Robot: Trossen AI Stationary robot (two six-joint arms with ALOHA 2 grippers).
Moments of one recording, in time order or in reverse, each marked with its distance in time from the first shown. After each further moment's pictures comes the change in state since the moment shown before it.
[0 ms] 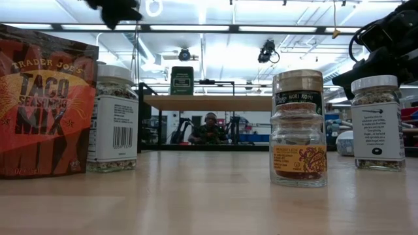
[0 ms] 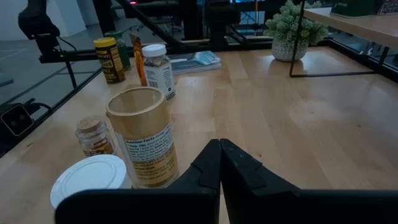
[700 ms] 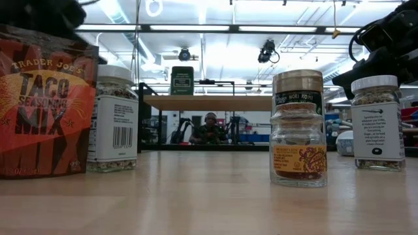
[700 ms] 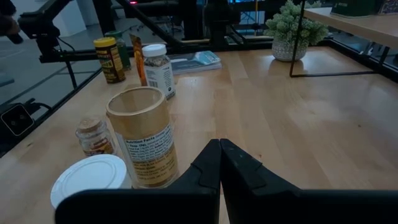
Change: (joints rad) left arm -0.195 -0.395 -0.501 0.094 -0.098 -0.161; right arm 0.000 0.000 0.000 0.000 0.000 0.000
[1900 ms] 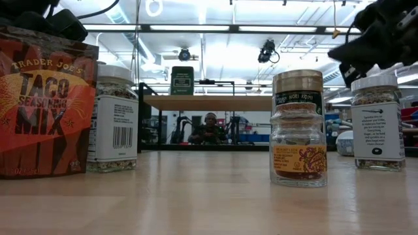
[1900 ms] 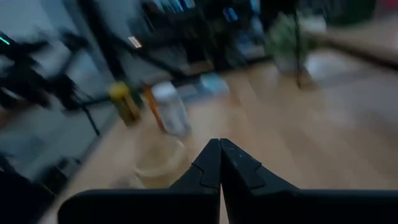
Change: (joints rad) left arm 0.000 0.003 -0.092 0.036 -0.055 0.005; right arm 0.054 0.055 0.105 -0.001 0.063 0.194
